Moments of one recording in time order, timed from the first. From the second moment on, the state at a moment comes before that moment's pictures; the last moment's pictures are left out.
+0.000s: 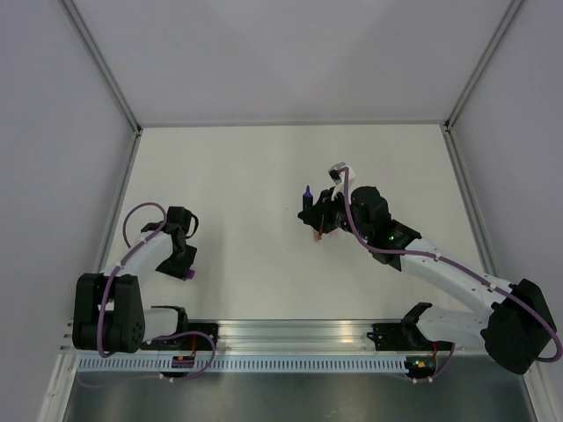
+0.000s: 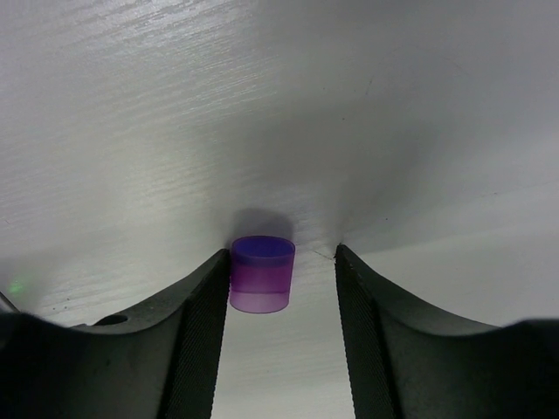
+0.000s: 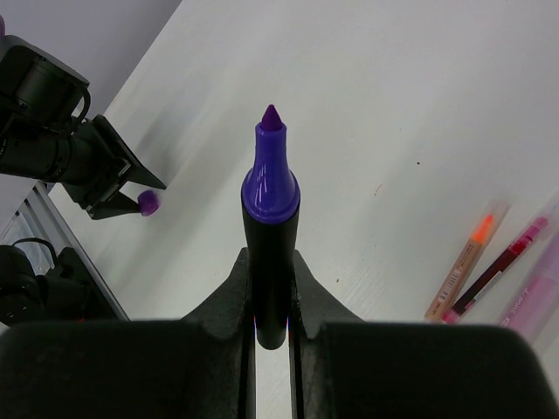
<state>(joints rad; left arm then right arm) -0.06 1.28 0.61 -0.81 -0.33 -1.37 0.69 1.16 0.75 0.10 -0.17 0.44</state>
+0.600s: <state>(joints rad) -0.05 1.26 0.60 -0.74 -0.30 -1.24 0.69 1.20 0.75 0.12 -0.23 0.44</state>
